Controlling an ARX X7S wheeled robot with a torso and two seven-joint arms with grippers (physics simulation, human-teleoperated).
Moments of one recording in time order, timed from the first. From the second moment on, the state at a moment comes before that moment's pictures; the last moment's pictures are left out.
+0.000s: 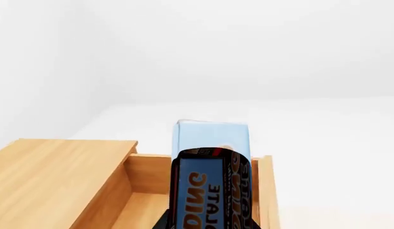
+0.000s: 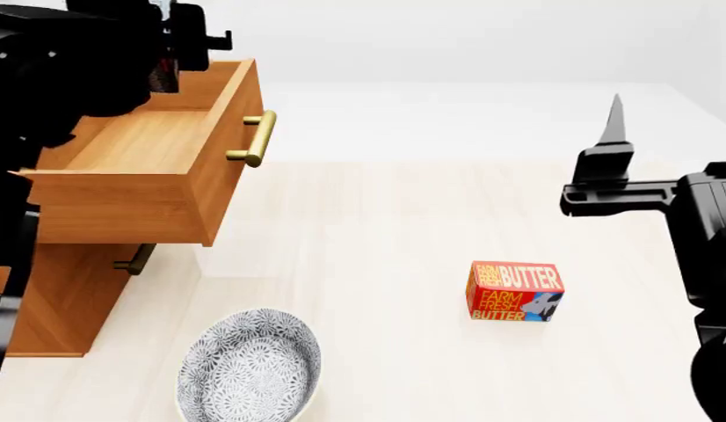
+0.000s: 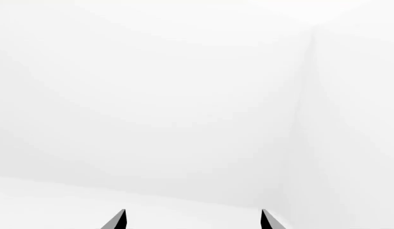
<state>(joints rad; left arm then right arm) -1.60 -0.38 0.65 -0.57 -0.90 -0.94 -0.56 0.71 0.75 0.03 -0.87 1.02 1.10 0.79</state>
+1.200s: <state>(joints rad) -1.49 -0.40 0.68 -0.79 -0.83 -0.80 -0.49 0.69 0.74 -0.04 -0.83 0.96 1.04 0.77</state>
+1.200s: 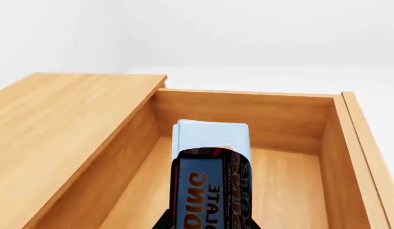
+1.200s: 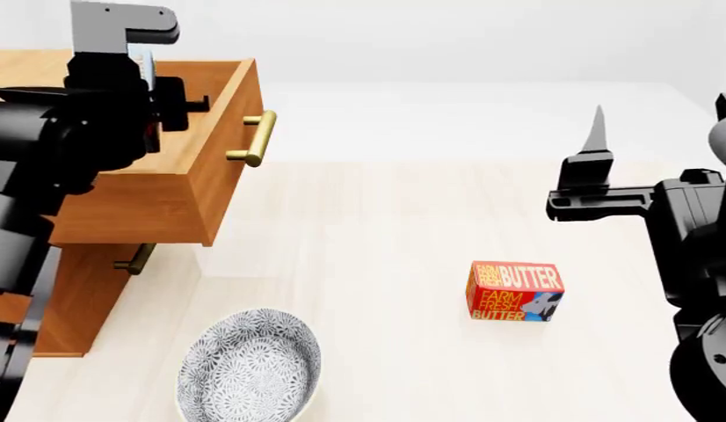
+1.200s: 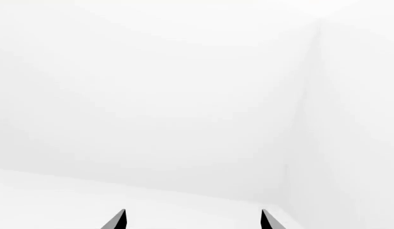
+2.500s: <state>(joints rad) -1.53 -0.42 0.65 -0.44 -0.94 -0.92 -0.49 0.70 0.74 -0.07 -0.83 0.96 1.03 0.78</state>
